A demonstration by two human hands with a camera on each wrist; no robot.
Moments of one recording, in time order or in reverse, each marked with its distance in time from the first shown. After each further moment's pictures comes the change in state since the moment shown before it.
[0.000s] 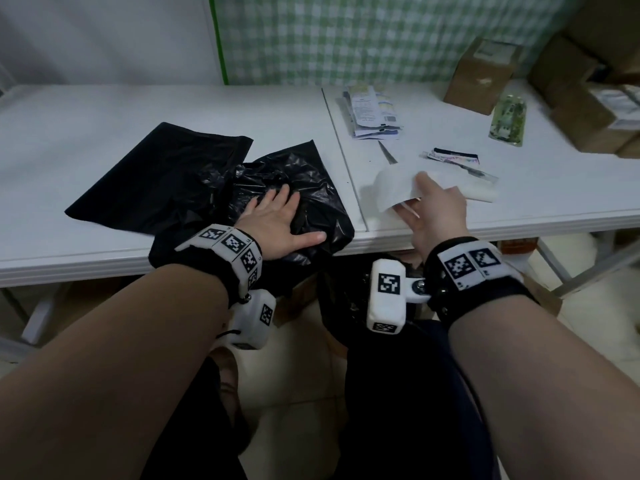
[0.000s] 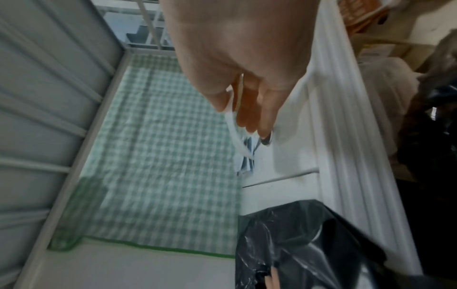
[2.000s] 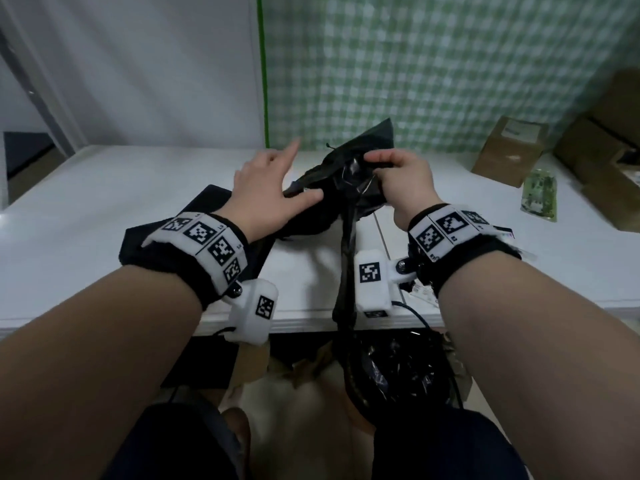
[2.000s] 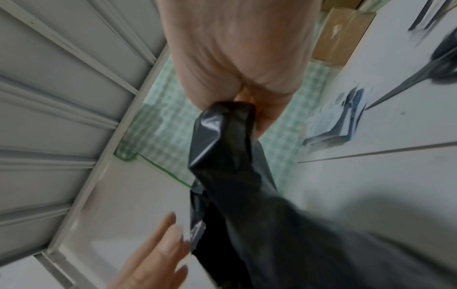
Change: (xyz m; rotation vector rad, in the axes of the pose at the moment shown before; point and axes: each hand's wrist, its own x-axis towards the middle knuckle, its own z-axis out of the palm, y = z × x) left_hand -0.001 -0.053 -0.118 -0.347 0.608 0.018; right_hand 0.005 -0.046 0.144 -0.438 -0.412 -0.390
